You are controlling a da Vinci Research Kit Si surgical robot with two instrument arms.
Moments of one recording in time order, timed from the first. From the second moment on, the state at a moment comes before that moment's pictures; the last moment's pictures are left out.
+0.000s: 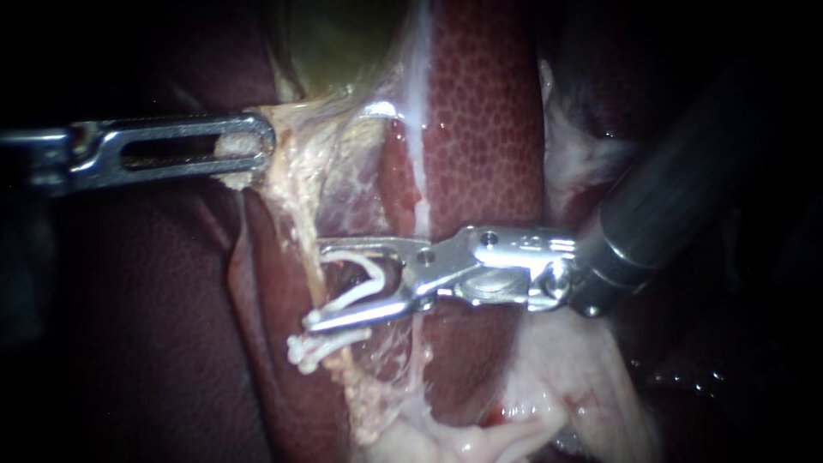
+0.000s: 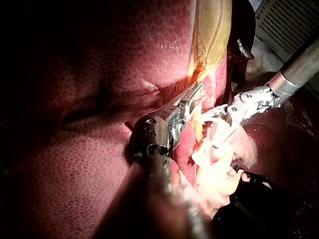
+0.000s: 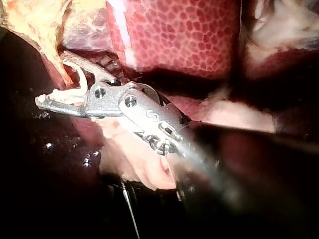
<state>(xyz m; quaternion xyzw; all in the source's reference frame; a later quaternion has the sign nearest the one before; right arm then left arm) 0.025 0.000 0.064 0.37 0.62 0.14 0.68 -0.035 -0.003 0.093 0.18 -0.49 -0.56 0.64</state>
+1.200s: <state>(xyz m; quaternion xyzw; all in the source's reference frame) 0.027 0.003 0.064 0.44 0.64 0.18 0.60 -0.035 -0.003 0.094 0.18 -0.49 -0.56 0.64</state>
